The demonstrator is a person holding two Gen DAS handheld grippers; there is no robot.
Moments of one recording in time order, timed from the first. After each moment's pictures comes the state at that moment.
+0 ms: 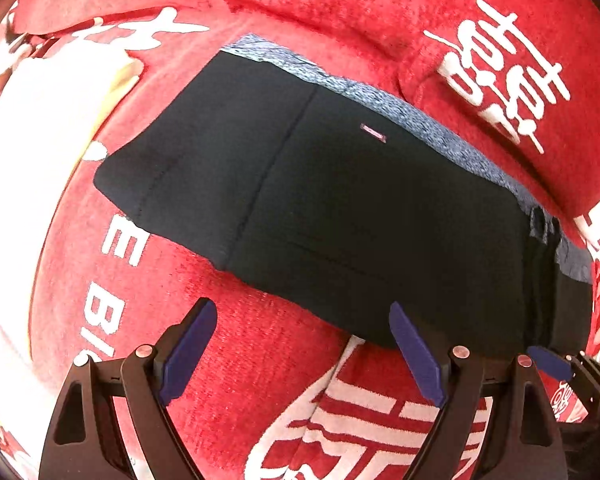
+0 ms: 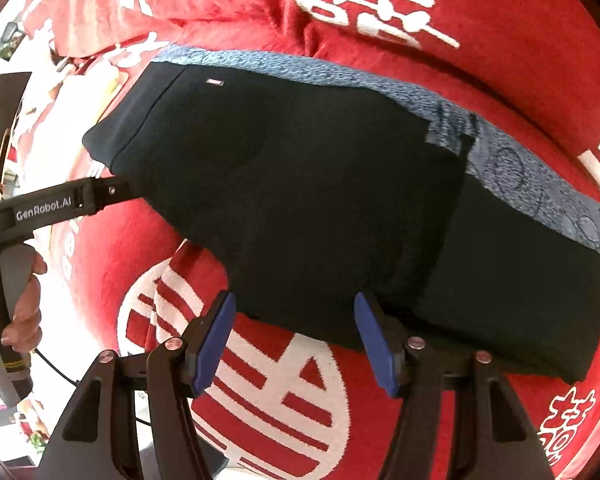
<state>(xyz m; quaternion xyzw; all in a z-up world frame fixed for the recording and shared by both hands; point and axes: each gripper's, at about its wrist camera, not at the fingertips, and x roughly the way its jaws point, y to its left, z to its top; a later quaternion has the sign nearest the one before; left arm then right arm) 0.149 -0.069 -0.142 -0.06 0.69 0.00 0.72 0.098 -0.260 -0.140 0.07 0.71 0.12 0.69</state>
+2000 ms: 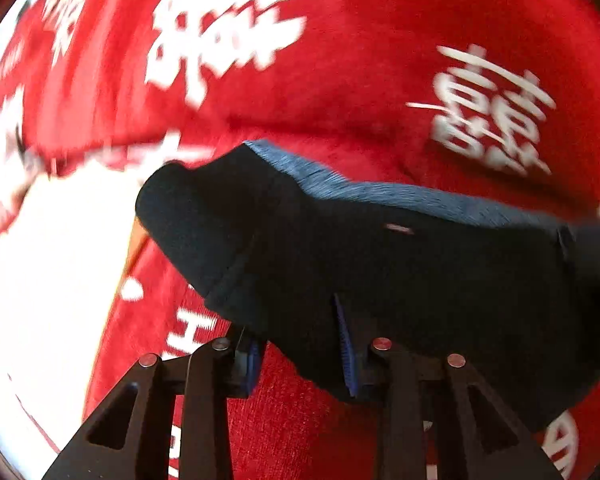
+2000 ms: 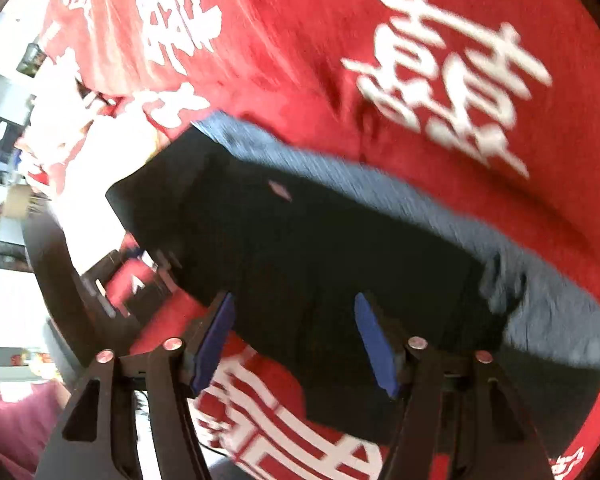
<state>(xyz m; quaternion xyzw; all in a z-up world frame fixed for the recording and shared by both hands) 0.159 -0.090 -0.122 0.10 0.53 -0.03 0.84 0.205 -0.229 -0.106 0.12 0.67 0.18 0.71</state>
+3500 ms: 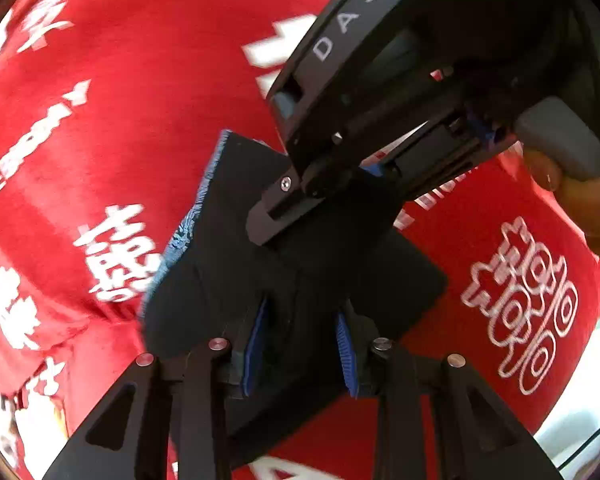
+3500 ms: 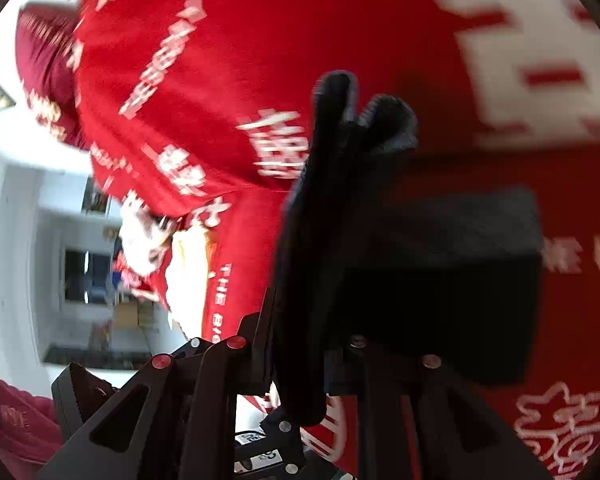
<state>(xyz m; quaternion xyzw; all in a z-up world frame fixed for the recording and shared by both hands) 0.047 -0.426 -0.047 0.28 0.45 -0.33 0.78 0.088 -0.511 -0.072 0.40 0.57 0.17 0.70</state>
